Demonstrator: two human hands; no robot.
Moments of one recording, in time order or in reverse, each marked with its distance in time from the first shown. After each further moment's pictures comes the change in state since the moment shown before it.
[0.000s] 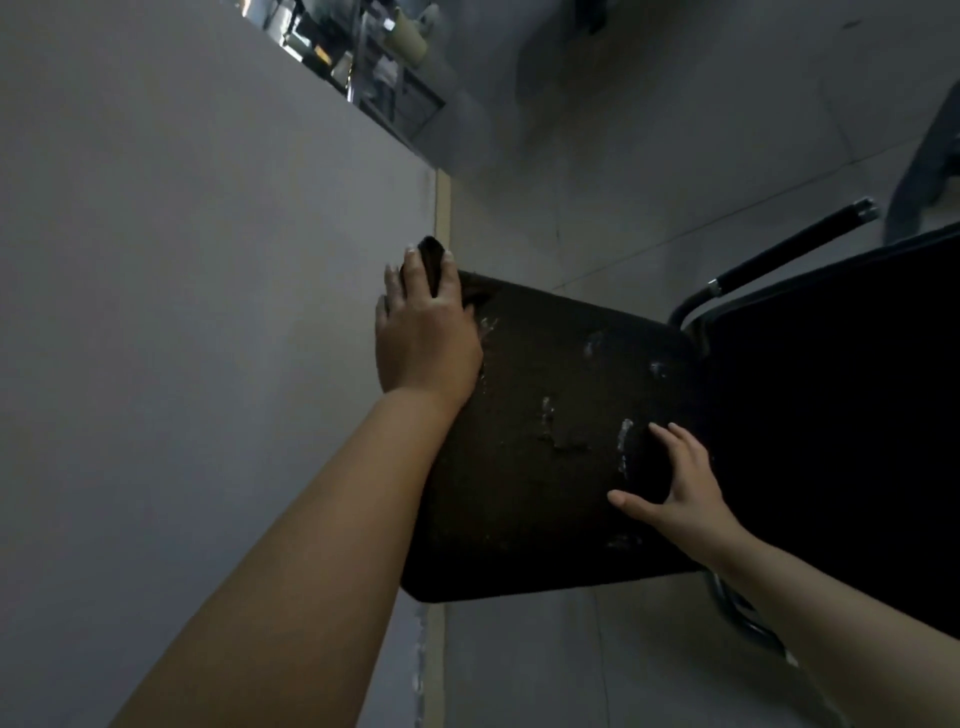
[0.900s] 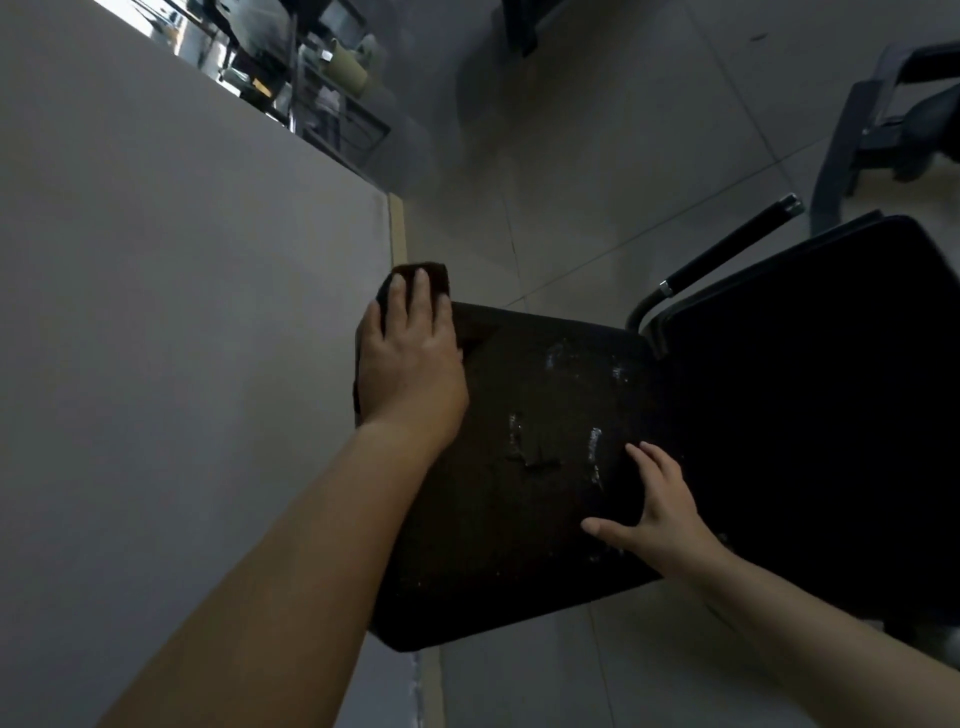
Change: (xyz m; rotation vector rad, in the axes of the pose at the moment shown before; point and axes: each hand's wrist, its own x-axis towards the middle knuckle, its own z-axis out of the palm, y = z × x) left_hand 0.000 0.021 0.000 0.333 -0.089 0.203; right_hand -0.014 -0.006 0.006 -0.027 -0.006 0.083
